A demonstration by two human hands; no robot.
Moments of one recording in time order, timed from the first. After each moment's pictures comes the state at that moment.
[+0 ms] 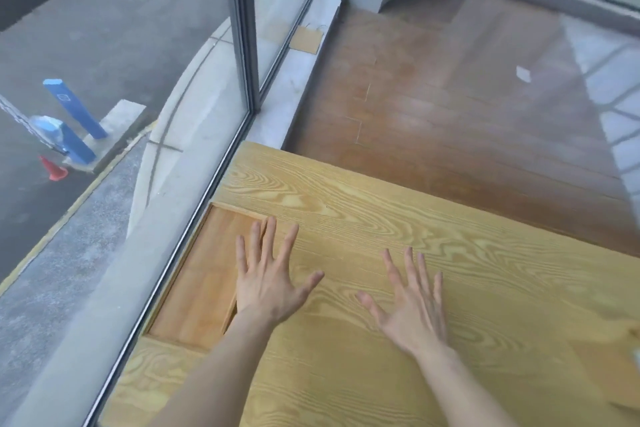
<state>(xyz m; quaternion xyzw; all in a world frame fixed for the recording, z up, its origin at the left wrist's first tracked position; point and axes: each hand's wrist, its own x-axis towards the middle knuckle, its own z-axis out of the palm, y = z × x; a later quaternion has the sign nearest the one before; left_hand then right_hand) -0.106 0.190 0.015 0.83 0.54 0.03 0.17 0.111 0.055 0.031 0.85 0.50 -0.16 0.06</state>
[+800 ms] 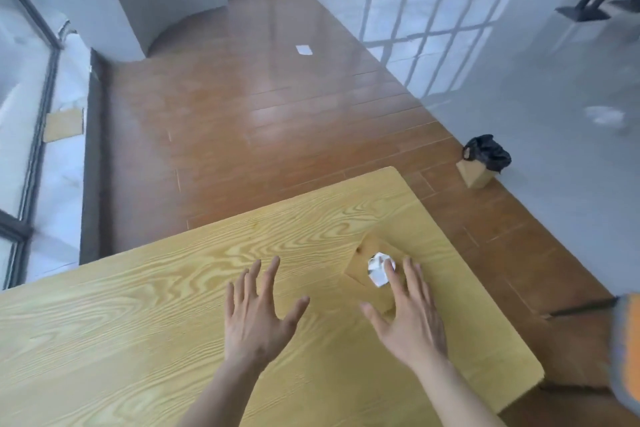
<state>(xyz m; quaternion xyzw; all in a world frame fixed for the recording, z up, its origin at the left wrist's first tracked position) 0.291 -0.051 0.059 0.92 0.31 -0.01 0.26 0.415 -0.283 0.056 0.96 0.20 -0.11 -0.14</state>
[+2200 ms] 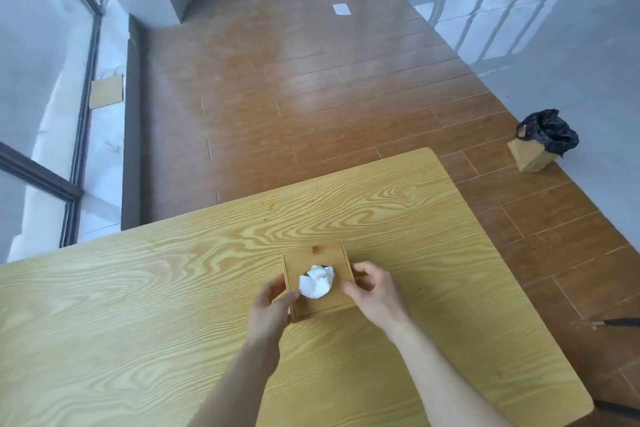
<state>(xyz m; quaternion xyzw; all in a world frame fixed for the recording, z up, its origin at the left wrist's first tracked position) 0.315 -0.068 0.042 0.47 0.56 0.03 0.68 0.452 -0.213 0.020 0.82 0.07 -0.38 -0.41</state>
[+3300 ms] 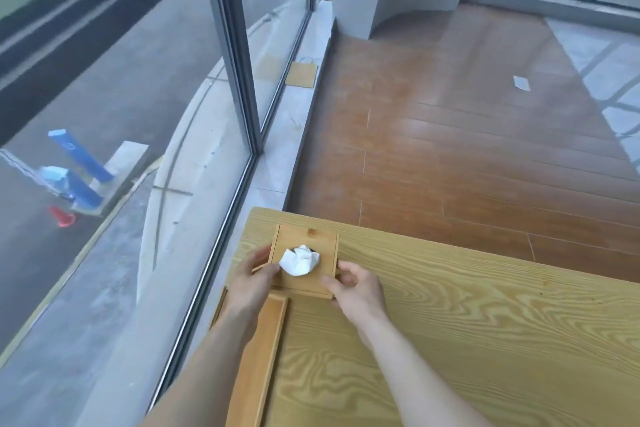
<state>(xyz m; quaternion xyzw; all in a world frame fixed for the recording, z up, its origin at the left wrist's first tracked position) -0.104 0.354 0.061 0.41 0.61 0.23 0.64 0.056 0.266 0.027 0.79 0.16 -0.44 -0.39</state>
